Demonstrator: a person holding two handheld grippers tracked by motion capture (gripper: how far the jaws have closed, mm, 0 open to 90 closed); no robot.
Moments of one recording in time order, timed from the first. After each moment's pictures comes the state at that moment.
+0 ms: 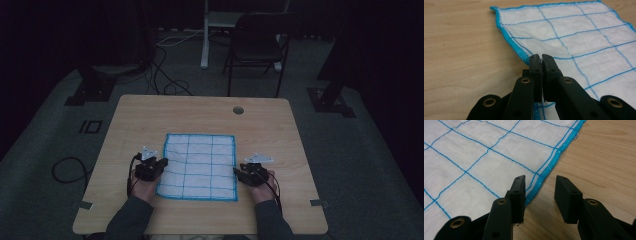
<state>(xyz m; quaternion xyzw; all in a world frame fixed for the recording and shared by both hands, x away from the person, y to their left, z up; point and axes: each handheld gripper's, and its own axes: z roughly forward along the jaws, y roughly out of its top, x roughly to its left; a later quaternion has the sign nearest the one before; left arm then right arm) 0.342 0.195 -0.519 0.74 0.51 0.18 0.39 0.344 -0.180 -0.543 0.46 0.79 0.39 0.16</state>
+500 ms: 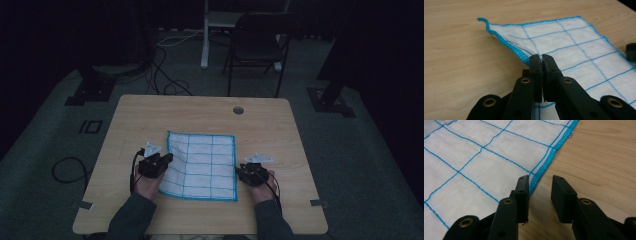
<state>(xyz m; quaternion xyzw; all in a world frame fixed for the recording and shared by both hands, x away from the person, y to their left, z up) 0.341 0.178 -0.495 0.74 0.49 0.18 0.42 0.345 -0.180 -0.545 0.46 0.78 0.38 0.17</state>
